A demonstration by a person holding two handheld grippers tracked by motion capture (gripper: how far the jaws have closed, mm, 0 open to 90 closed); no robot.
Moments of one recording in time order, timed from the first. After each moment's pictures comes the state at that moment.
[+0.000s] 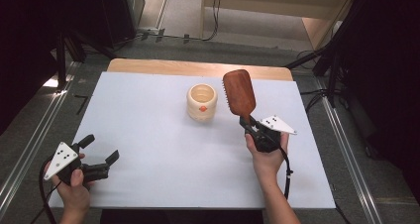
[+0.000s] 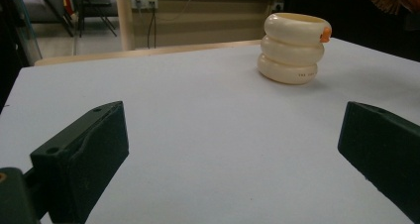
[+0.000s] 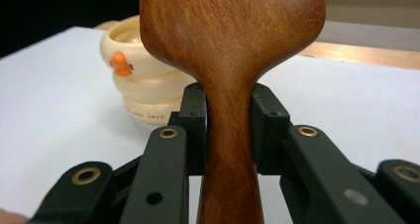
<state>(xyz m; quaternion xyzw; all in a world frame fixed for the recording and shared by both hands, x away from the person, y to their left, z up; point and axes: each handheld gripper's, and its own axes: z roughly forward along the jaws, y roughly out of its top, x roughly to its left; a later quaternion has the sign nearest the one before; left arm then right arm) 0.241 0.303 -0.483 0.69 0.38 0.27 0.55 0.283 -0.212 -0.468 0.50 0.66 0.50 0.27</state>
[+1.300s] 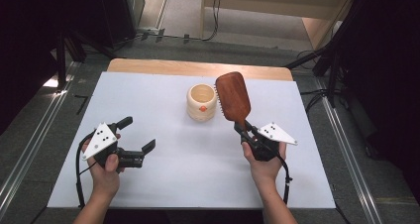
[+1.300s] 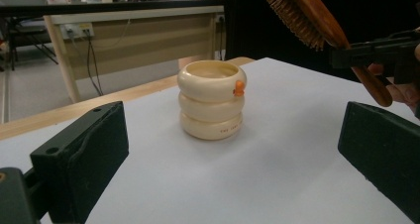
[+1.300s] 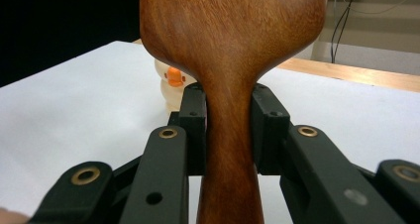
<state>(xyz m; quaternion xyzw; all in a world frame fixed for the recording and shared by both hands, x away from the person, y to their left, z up) 0.264 0.205 -0.431 0.72 0.28 0.23 0.59 0.259 -0.198 -0.460 0.45 0.66 0.53 0.27</state>
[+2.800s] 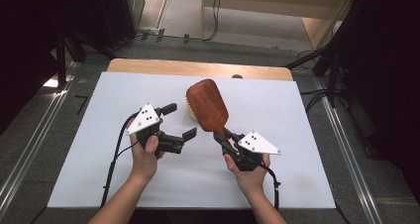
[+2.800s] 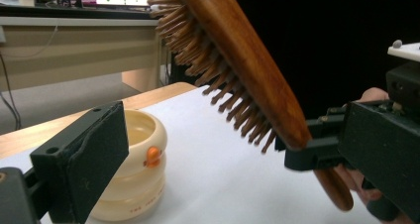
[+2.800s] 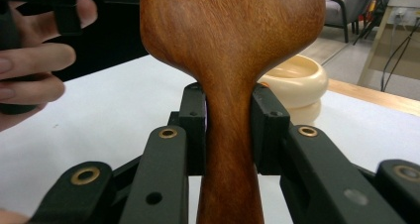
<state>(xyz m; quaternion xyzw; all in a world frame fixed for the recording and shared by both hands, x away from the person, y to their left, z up) 0.295 0.114 -0.407 0.72 0.24 0.14 0.64 0.238 -0.152 -0.454 0.37 0.69 0.57 0.26</state>
